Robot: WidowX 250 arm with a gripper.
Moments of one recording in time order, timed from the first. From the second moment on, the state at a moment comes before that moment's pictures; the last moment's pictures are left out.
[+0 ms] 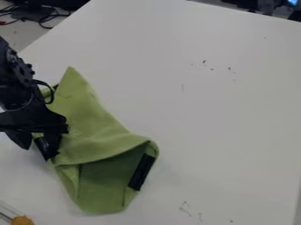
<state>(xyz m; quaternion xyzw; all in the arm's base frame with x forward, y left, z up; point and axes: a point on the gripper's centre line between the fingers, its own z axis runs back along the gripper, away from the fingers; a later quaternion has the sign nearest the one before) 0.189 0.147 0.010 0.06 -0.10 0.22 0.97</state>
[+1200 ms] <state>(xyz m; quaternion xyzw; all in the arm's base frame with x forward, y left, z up) 0.218 0.103 0.062 0.10 -0.17 0.15 0.97</state>
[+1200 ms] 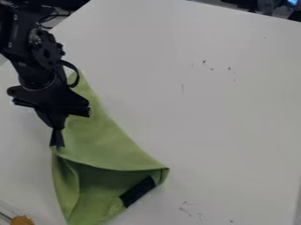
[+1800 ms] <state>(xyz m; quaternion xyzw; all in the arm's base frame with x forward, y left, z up) 0.284 0.011 0.070 0.05 -0.21 -0.03 0.98</state>
